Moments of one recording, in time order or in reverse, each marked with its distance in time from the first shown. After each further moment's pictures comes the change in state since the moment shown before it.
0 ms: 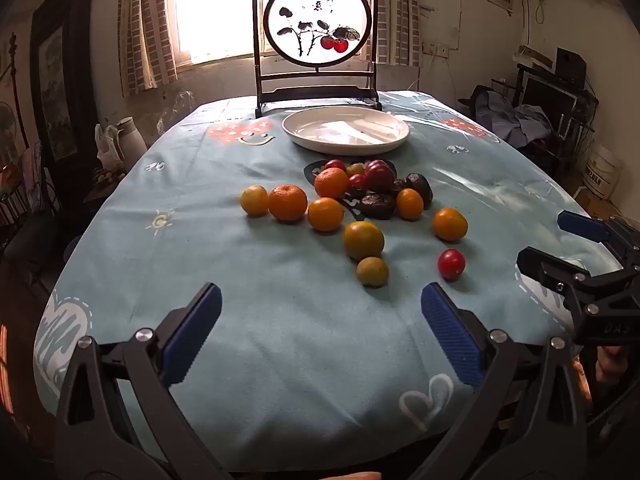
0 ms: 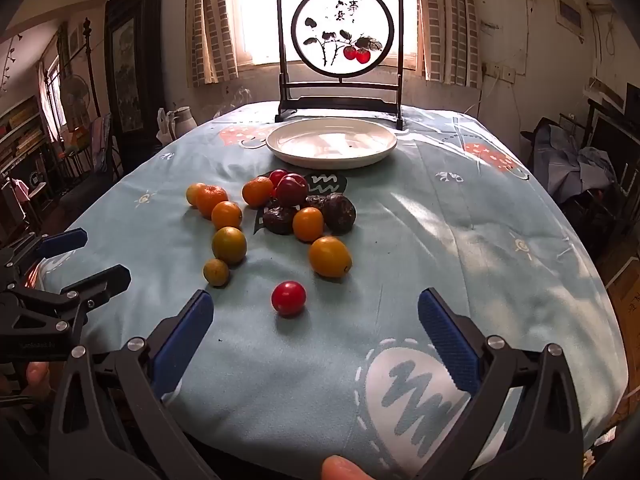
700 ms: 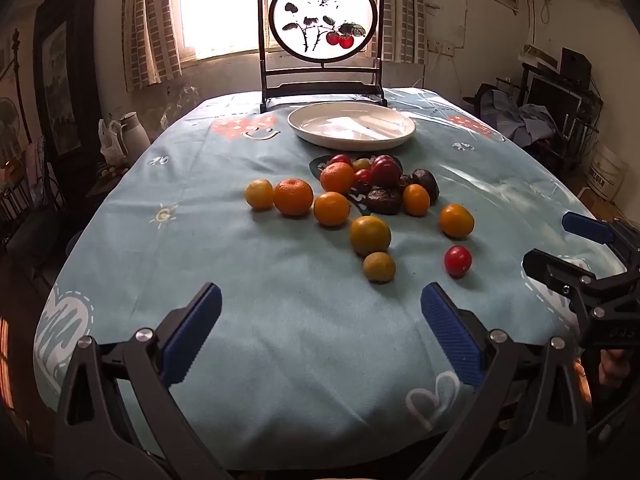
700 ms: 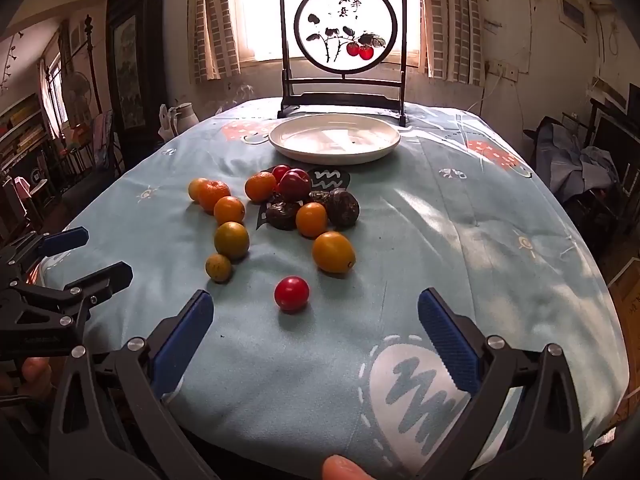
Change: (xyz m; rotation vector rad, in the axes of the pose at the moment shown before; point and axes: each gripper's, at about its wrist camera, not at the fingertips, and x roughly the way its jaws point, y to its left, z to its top) left arm 0.007 0.005 -0.004 -0.024 0.014 0.006; right arm 0.004 0.002 -0.002 -0.007 0.017 0.004
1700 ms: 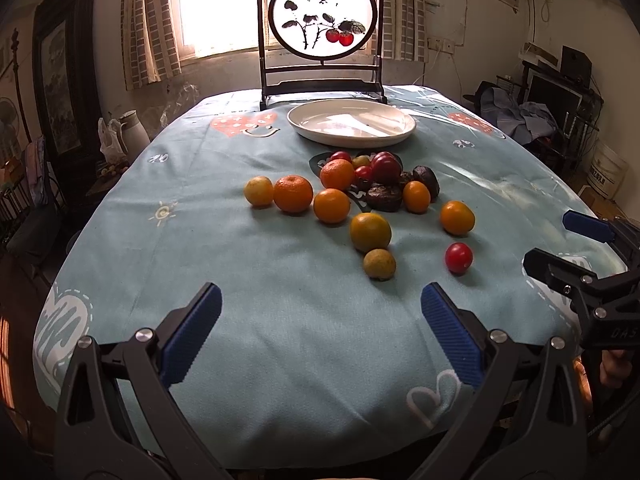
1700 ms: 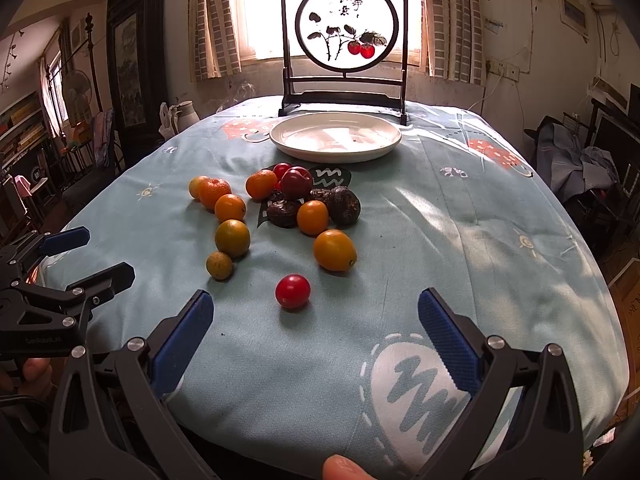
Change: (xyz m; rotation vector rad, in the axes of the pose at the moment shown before) left arm 0.001 -0.001 -0.003 0.002 0.008 0.001; right arm 0.001 0.002 0.000 -0.001 0.005 -0.002
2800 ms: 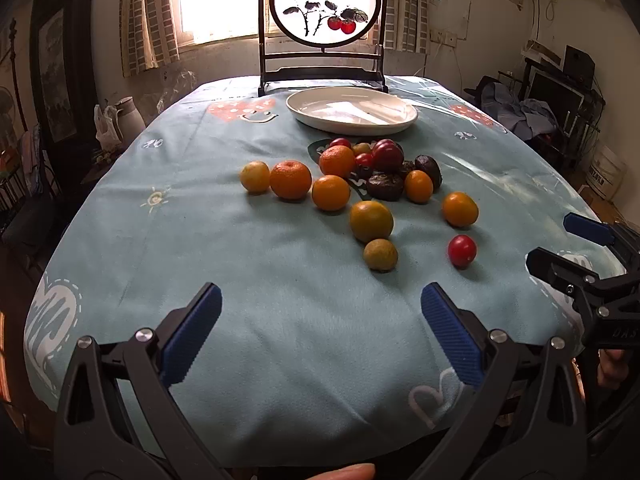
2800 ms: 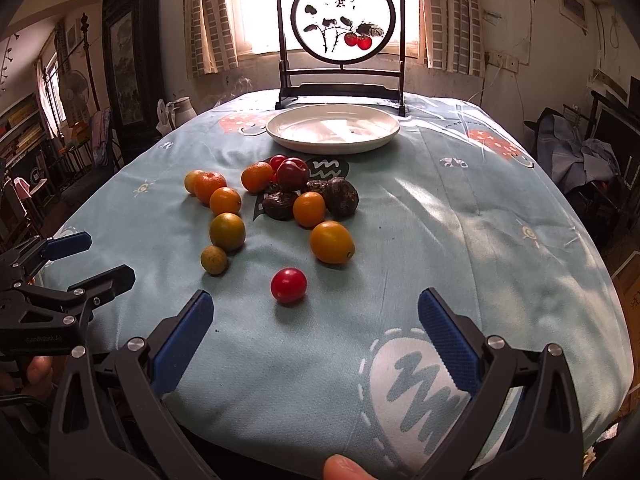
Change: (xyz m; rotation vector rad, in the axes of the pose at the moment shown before) left arm 0.012 0.000 -0.004 -0.018 0.042 -0.016; right arm 0.008 -0.005 -0.005 0.018 0.024 0.005
